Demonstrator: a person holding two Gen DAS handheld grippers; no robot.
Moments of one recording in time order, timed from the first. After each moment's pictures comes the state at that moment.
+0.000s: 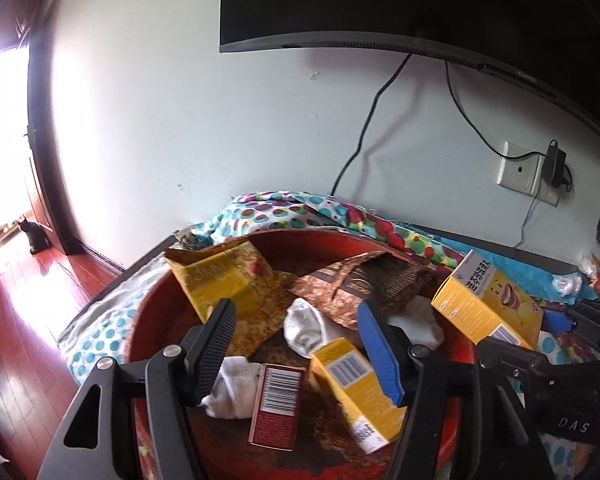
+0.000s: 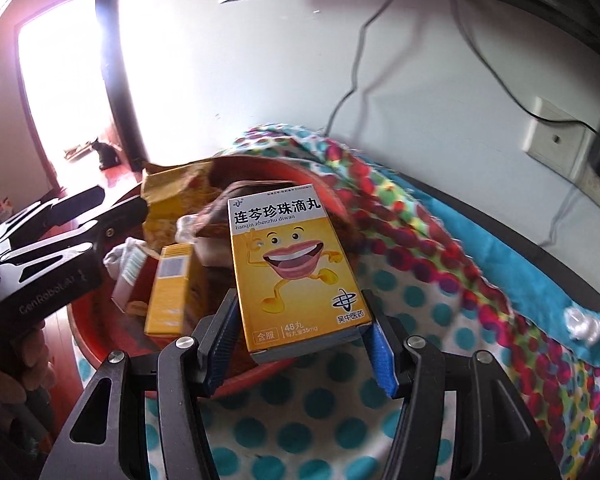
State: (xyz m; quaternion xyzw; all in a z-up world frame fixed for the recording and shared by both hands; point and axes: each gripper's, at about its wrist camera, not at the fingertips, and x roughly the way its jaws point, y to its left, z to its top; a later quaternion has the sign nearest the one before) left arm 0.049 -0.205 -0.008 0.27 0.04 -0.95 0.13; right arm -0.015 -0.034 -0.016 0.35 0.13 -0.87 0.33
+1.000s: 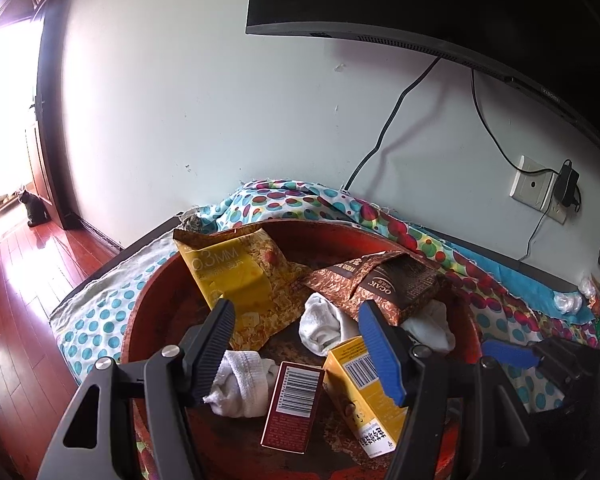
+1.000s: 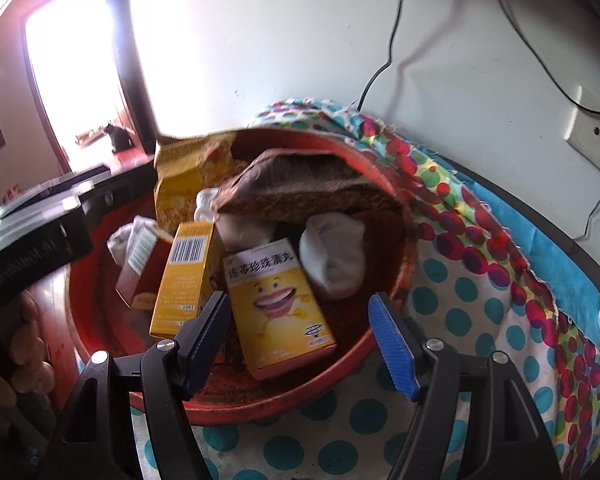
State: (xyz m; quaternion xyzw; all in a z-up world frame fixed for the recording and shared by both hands) left arm 0.048 -0.224 -0.016 0.28 0.09 -0.95 0.13; right arm -0.015 -0.055 -0.043 0.38 0.13 -0.85 0.35
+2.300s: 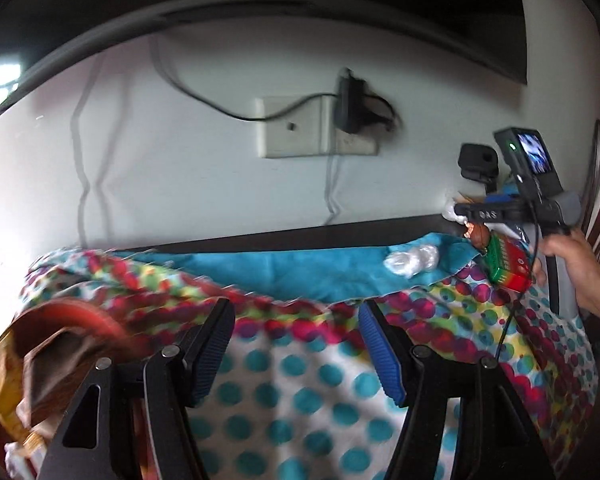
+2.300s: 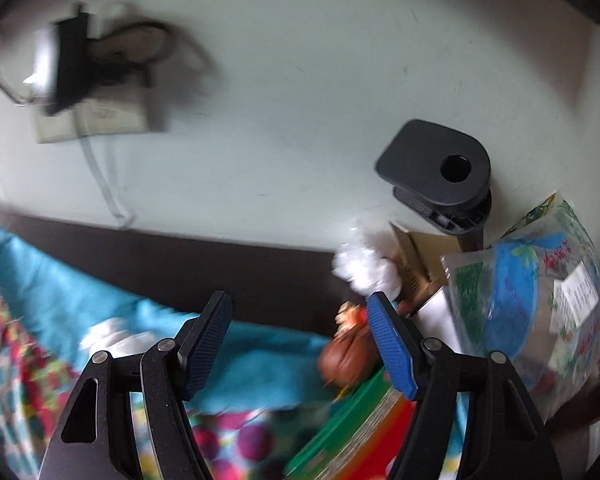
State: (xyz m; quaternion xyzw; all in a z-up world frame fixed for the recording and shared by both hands) left arm -0.058 0.035 -0.003 0.30 -0.04 -0.94 -0.15; right arm -0.221 0.335 -0.039 0.39 0.07 -0.92 -0.05
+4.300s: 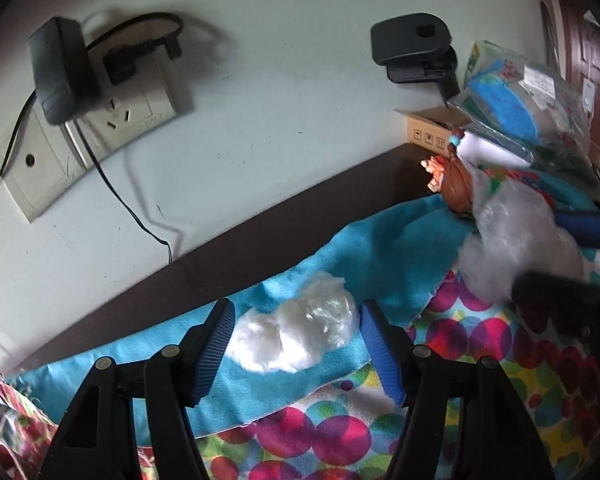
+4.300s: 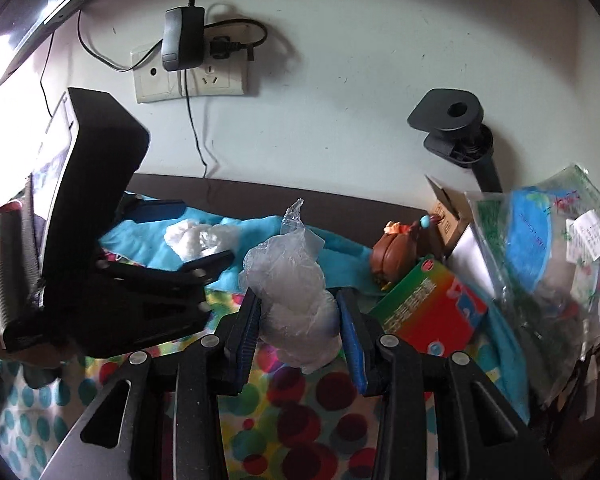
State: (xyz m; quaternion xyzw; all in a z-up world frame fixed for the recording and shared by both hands) left arm -0.166 0.233 -0.081 0.34 -0.19 -0.89 -0.23; right arm -0.103 0.332 -0.040 0.36 0.06 -0.93 0.07
